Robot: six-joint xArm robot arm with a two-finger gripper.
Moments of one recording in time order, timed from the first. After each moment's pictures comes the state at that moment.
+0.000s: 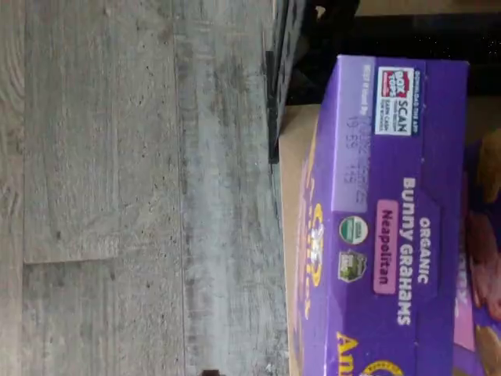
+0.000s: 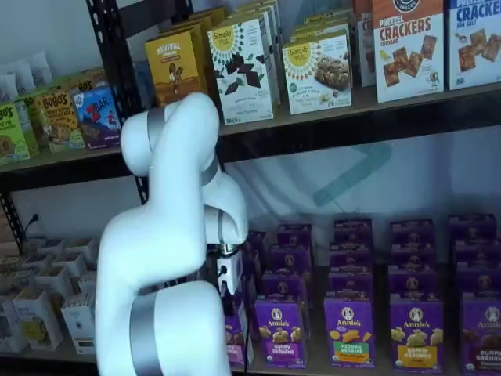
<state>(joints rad) 0.34 0.85 -1.32 0.27 0.43 -1.47</state>
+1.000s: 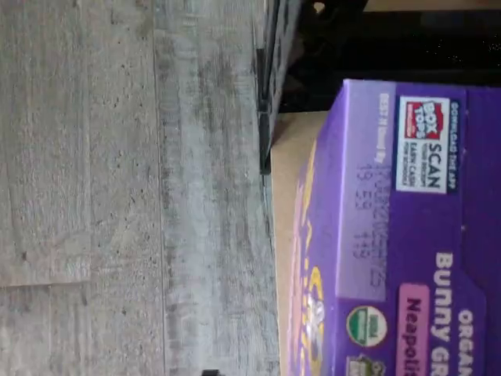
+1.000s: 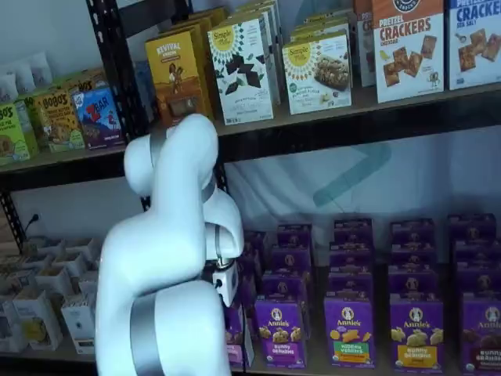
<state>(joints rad) 0.38 0.99 -1.45 0.20 0.41 -1.37</state>
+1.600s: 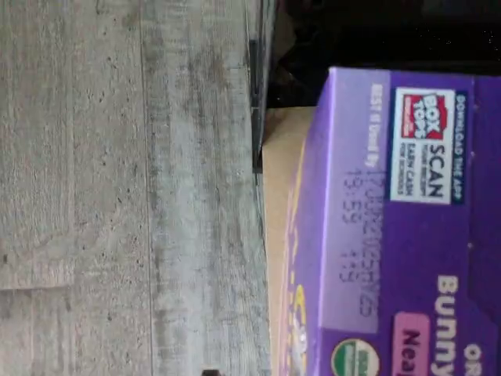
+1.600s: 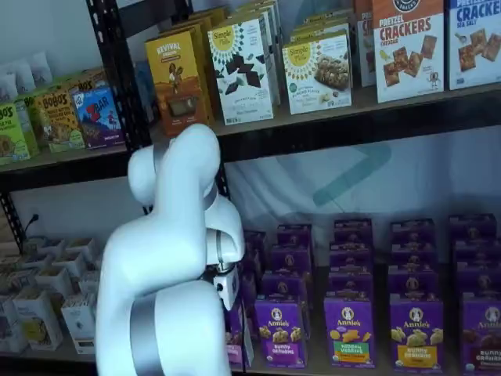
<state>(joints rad) 0.38 1.07 -1.53 0.18 0.42 -1.34</state>
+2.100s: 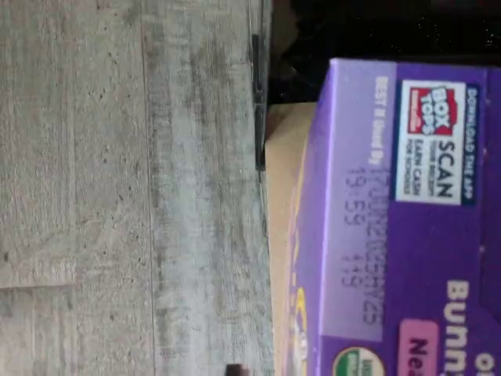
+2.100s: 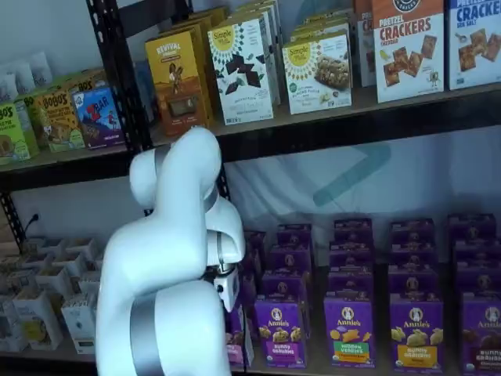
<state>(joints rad) 0.38 1.09 -1.56 0.17 0.45 -1.33</state>
